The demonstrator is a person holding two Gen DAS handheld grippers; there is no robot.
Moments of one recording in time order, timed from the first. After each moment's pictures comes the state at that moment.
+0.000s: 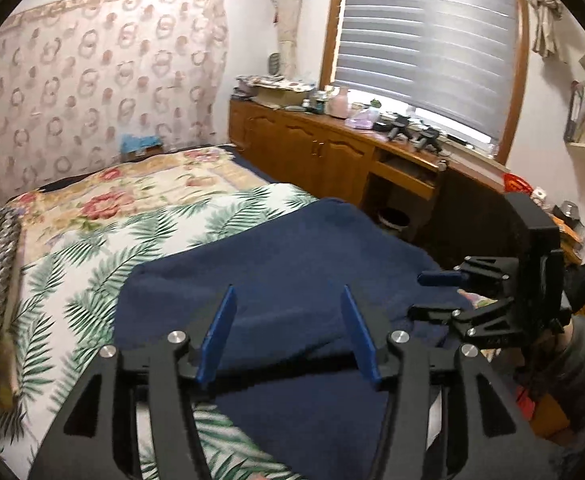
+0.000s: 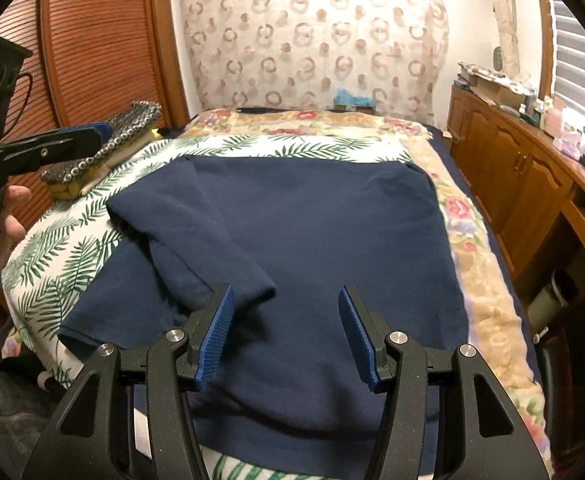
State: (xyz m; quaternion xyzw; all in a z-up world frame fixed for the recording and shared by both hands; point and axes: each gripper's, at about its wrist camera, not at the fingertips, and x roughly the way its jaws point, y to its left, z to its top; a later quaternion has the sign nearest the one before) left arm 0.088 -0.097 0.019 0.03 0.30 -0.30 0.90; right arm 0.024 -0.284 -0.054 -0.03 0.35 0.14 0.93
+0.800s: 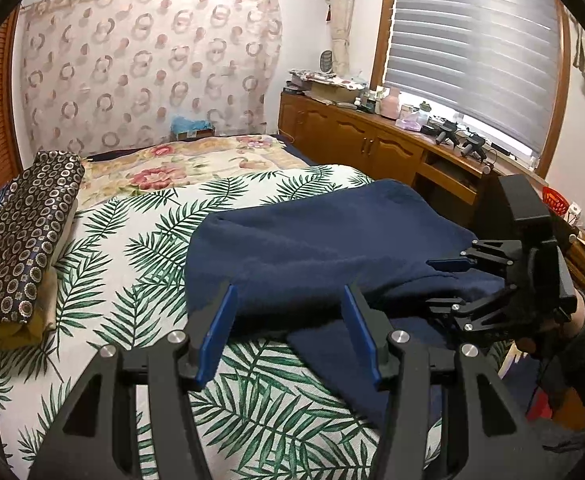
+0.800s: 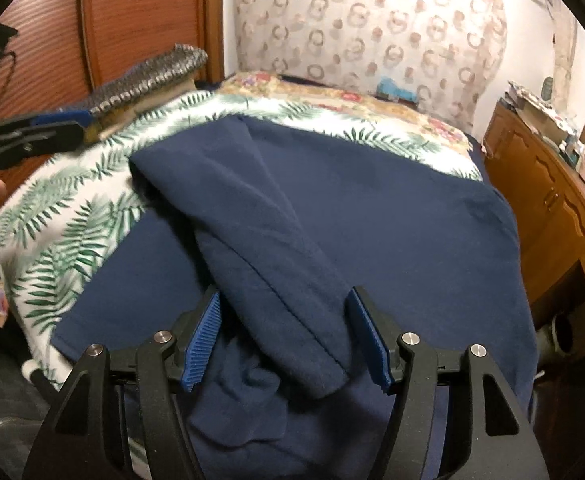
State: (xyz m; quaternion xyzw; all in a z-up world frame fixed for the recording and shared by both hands) left arm 0.072 -0.041 -0.018 0.01 0.32 -0.23 0.92; right arm 0.060 -0.211 -0.081 -0.12 0.39 0.18 0.89
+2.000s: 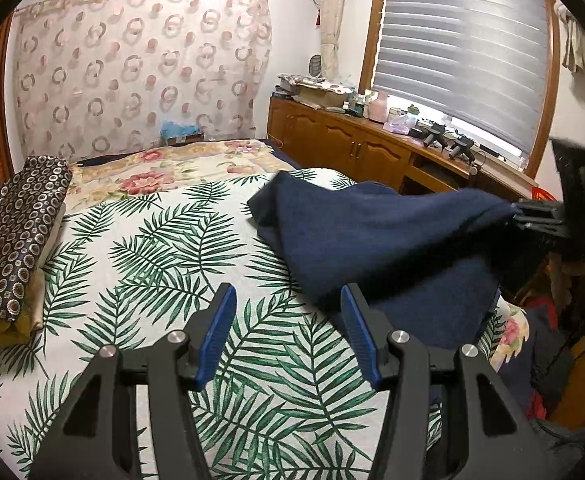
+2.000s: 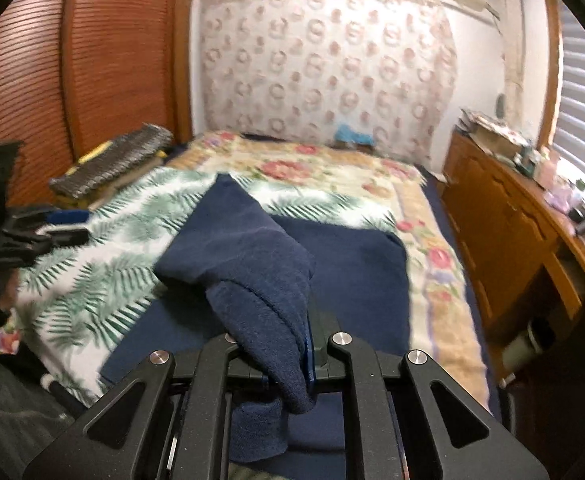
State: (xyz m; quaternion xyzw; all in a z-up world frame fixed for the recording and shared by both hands) left arm 0.065 -0.054 -0.016 0.00 0.31 -0.25 0.92; right arm 0.014 -0.297 -0.002 -0.08 0.32 0.11 0.94
